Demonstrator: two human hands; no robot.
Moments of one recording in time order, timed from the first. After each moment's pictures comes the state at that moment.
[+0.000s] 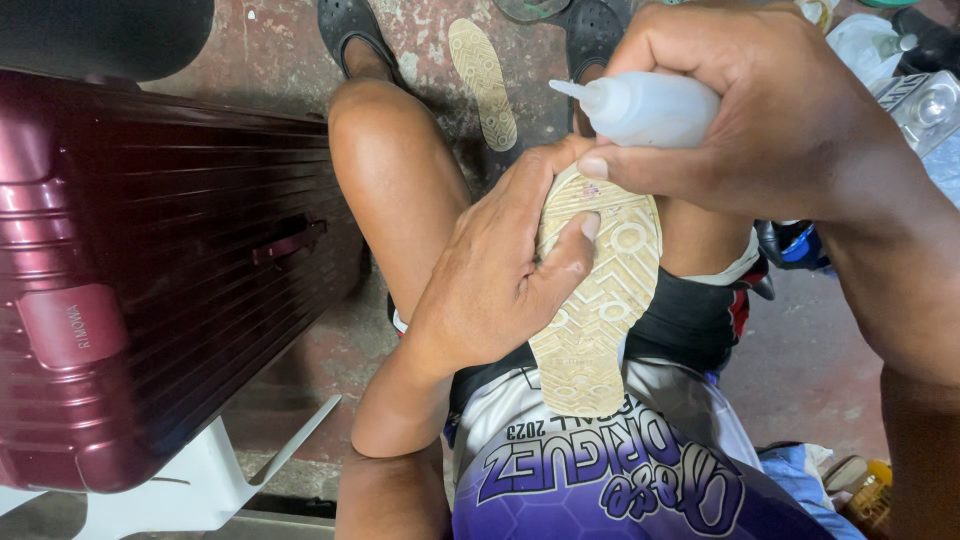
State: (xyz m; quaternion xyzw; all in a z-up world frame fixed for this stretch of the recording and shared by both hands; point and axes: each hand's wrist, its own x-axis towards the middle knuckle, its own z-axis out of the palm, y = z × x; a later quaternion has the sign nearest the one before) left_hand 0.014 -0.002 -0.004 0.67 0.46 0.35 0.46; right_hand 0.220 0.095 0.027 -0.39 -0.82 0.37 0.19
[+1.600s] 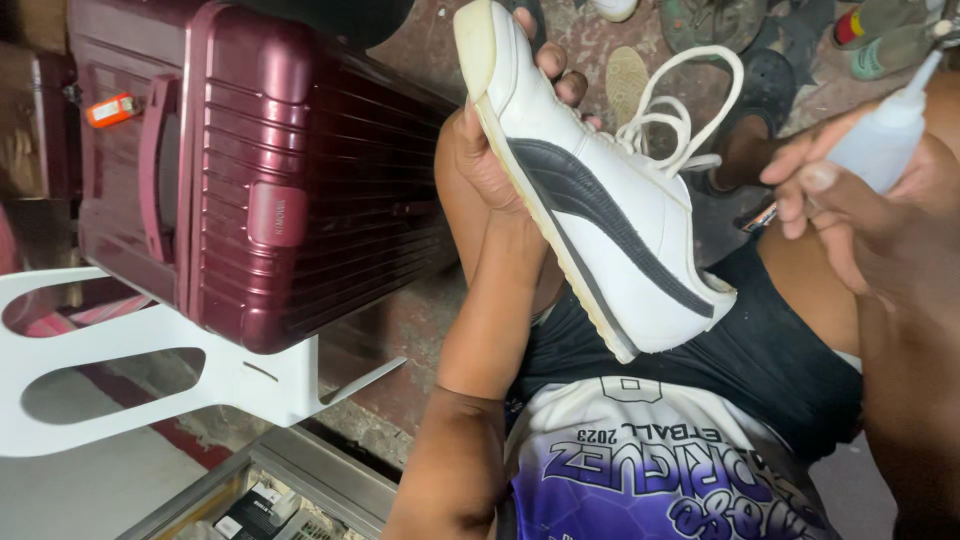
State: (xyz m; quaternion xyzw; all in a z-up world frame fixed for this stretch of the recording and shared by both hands) left_hand -0.037 0.059 -0.110 0.19 -0.08 0.71 0.67; right_hand 0.260 0.067 -0.102 -0.34 -0.44 0.72 0.42
